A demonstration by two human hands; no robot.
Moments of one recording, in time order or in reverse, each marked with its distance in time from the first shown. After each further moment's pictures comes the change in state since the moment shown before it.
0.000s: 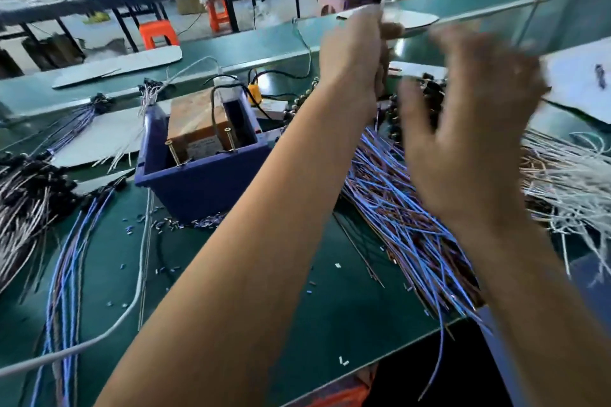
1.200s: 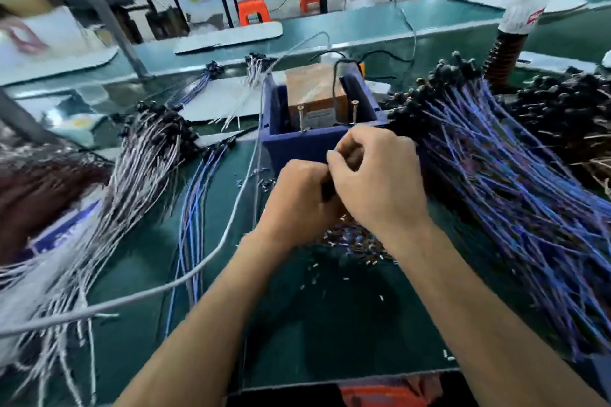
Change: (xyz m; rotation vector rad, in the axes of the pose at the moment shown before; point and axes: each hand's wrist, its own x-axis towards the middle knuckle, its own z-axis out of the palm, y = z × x) left_hand -0.086 -0.081 -0.244 1.131 0.015 0.633; right_hand -0.053 -0.134 0.093 0.422 -0.571 0.184
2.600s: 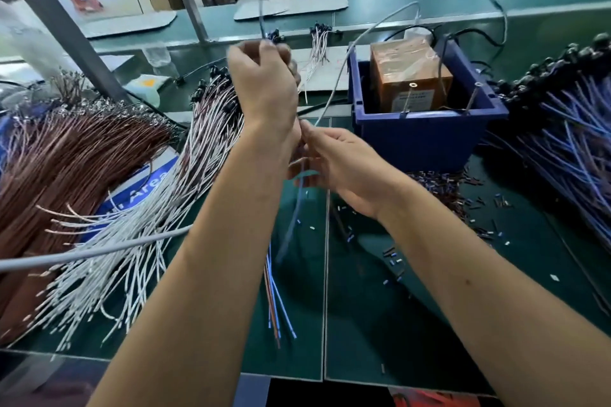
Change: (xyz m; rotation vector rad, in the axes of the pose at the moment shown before) left_hand 0.048 -0.052 -0.119 -0.880 0.831 -0.628; right_hand 0.019 -0.059 0.118 1.026 -0.903 0.238
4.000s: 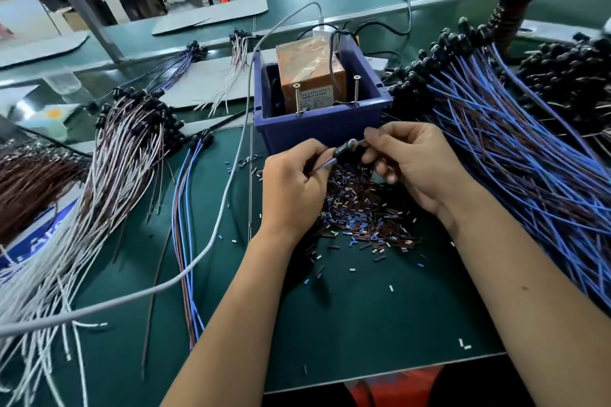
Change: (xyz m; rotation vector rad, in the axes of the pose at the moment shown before) left_hand -0.102 -0.112 0.019 0.675 -0.577 0.486; right_hand -0.102 0.012 -0.151 0.002 0.567 -0.188
